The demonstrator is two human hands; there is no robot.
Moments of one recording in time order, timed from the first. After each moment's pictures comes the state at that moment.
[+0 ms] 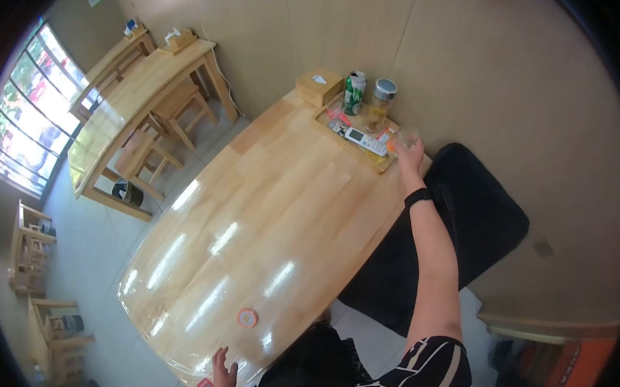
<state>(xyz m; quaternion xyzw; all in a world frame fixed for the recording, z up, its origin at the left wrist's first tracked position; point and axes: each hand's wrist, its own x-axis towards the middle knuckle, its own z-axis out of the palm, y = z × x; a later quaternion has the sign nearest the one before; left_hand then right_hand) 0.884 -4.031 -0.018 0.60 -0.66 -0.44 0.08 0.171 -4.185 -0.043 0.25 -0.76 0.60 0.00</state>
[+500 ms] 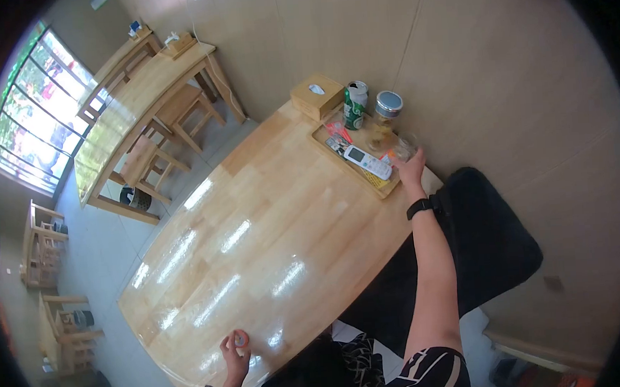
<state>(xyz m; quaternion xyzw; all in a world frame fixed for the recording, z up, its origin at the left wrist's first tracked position) 0.776 -4.074 -0.083 0.63 -0.71 -0.31 0.05 0.109 -4.227 -0.102 0.26 -0.87 0.42 0.08</state>
